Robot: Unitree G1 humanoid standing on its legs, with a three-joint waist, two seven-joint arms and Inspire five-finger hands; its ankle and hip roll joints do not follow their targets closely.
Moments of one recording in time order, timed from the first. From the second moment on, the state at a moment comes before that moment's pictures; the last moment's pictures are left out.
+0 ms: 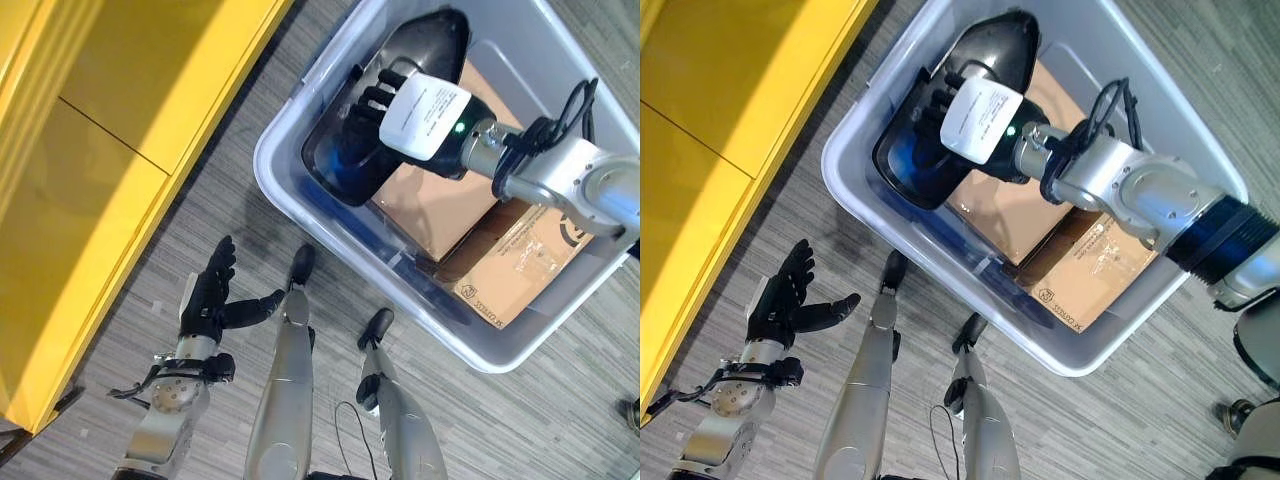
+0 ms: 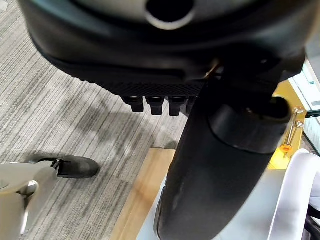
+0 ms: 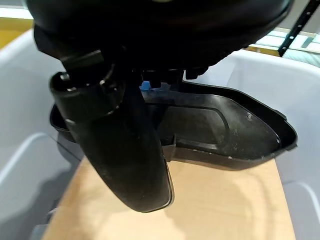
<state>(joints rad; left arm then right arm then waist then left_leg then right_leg) 0.09 0.54 -0.10 -0.04 -0.38 -0.13 0.21 -1.52 -1.09 1.21 0.20 -0.74 -0.13 0.01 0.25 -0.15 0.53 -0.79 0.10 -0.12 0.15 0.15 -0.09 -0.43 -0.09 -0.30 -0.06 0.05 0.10</state>
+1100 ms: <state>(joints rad) 0.07 0.61 -0.09 -0.10 -0.37 -0.18 0.28 -1.63 -1.05 1.16 0.31 -0.68 -0.06 -0.10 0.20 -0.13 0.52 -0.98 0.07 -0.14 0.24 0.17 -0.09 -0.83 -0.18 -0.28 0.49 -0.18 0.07</state>
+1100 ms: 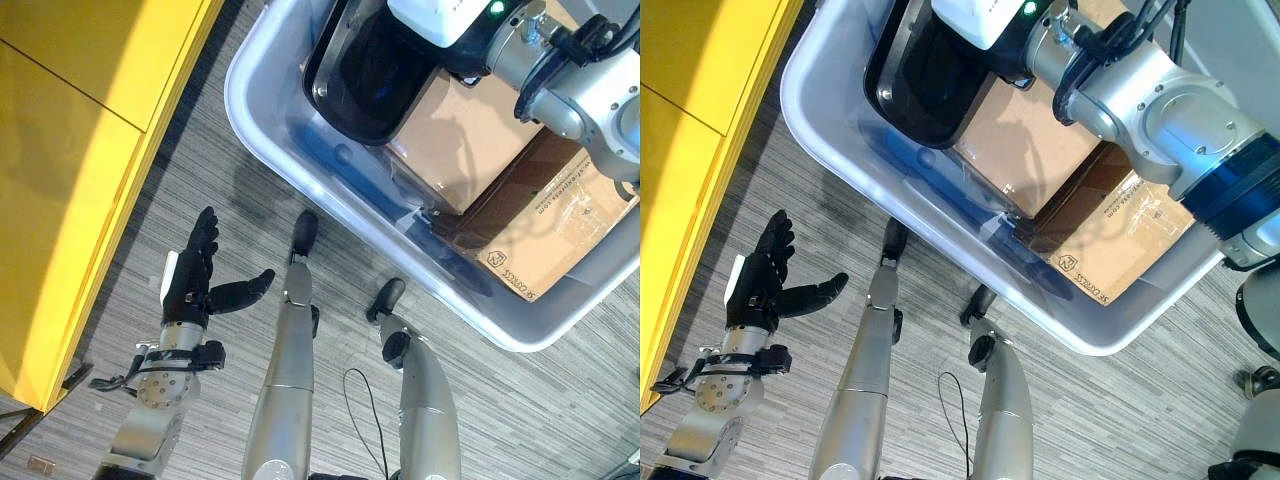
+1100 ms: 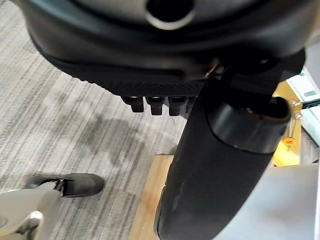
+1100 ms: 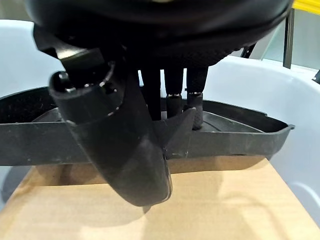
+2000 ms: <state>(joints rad) 0.05 0.67 0.05 -0.09 -0.04 -0.11 0.19 -0.48 -1.23 0.24 -0.12 -0.25 -0.18 0.05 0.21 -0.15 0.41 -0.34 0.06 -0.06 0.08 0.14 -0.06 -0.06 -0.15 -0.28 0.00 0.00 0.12</state>
